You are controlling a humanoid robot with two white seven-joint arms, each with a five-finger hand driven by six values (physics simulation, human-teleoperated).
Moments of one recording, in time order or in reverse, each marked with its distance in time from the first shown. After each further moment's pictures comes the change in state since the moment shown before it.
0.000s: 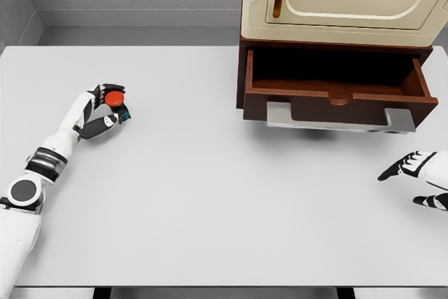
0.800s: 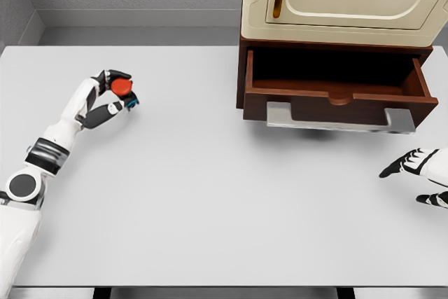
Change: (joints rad) left arm 0.017 0.009 0.000 -0.156 0.004 0.006 -0.002; right arm -0.002 -0.021 -0.004 -0.001 -0.004 0.000 0.000
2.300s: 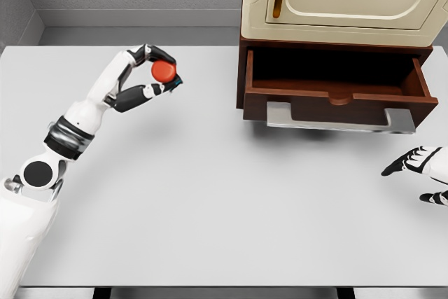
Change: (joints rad) left arm -0.025 -0.008 -0.087 -0.323 -0.027 0.005 -0.014; right arm 0.000 -0.006 -0.019 0.000 -0.002 0.000 0.021
